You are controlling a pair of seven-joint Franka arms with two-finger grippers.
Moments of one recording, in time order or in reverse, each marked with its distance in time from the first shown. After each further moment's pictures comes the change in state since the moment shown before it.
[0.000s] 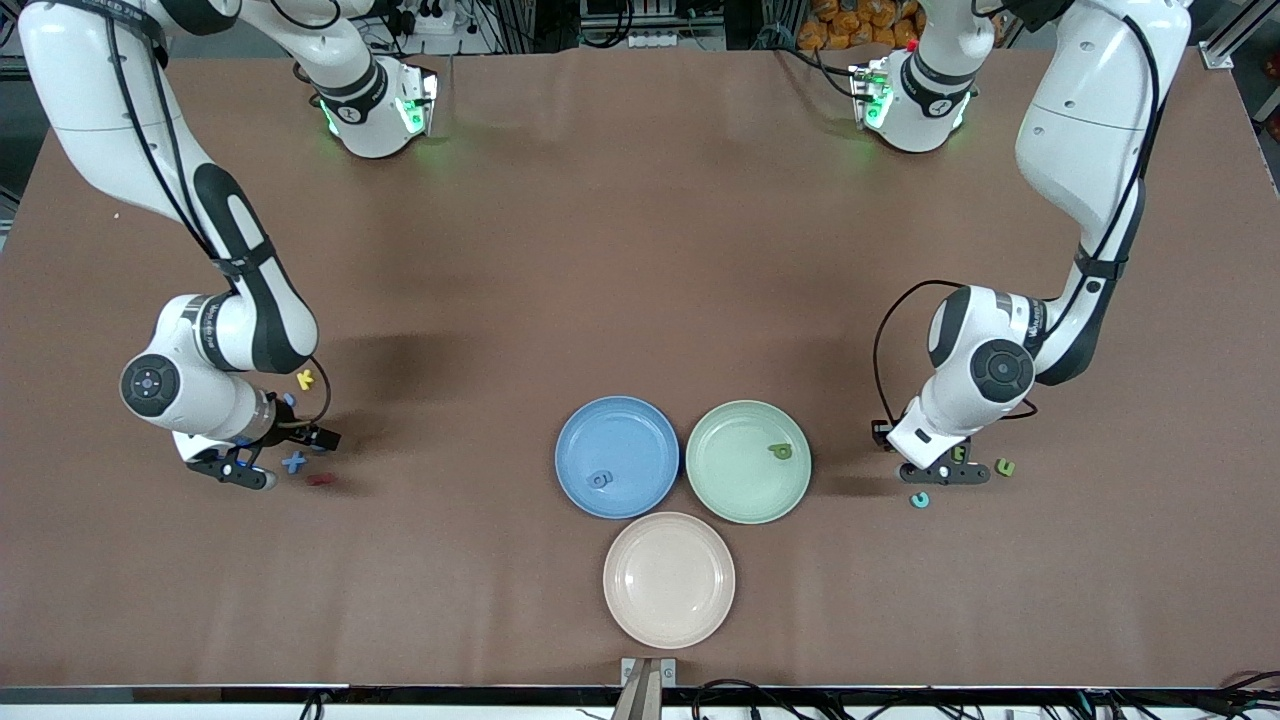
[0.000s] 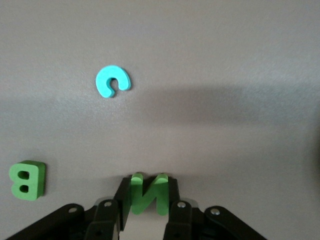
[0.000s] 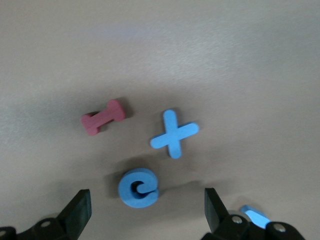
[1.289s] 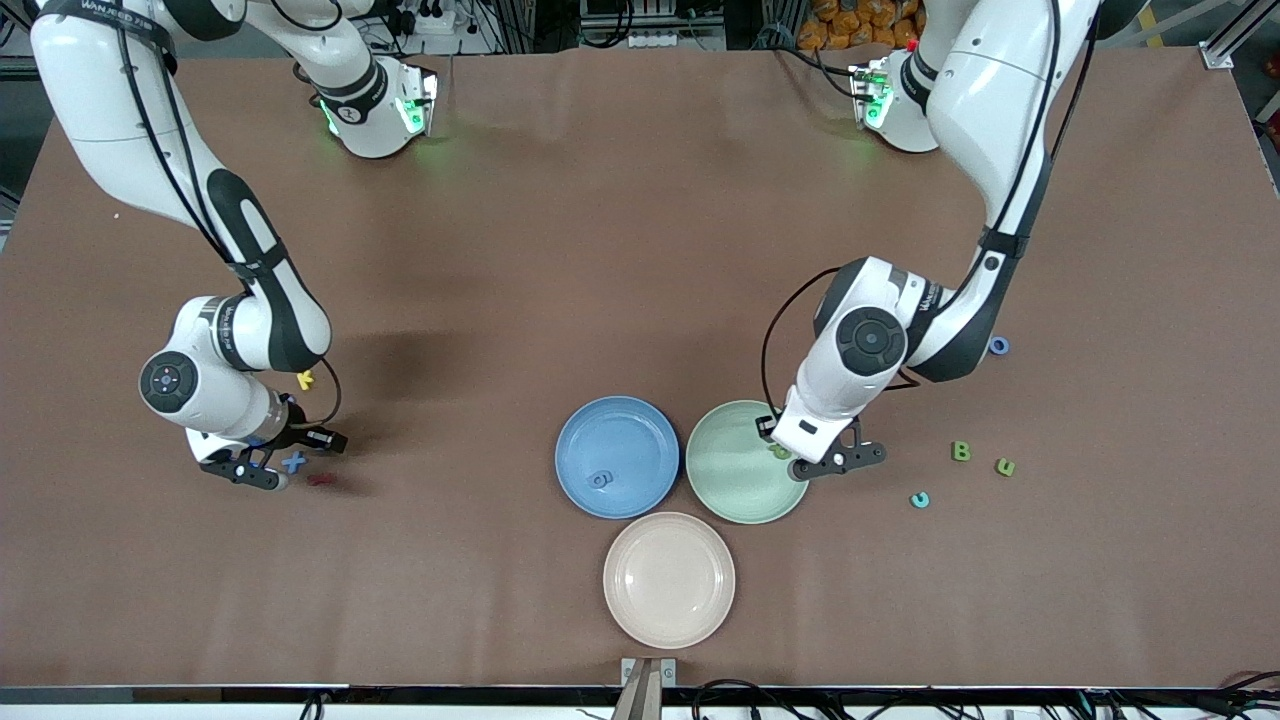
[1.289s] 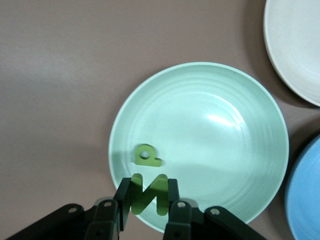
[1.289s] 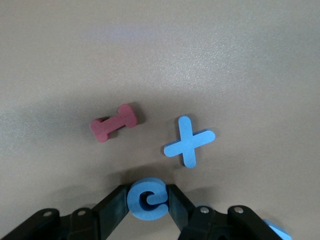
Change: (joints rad) left arm -0.273 0.011 -0.007 0.240 -0.078 -0.194 -0.456; right arm 0.008 0.016 0.004 -0.017 0.000 0.072 0.000
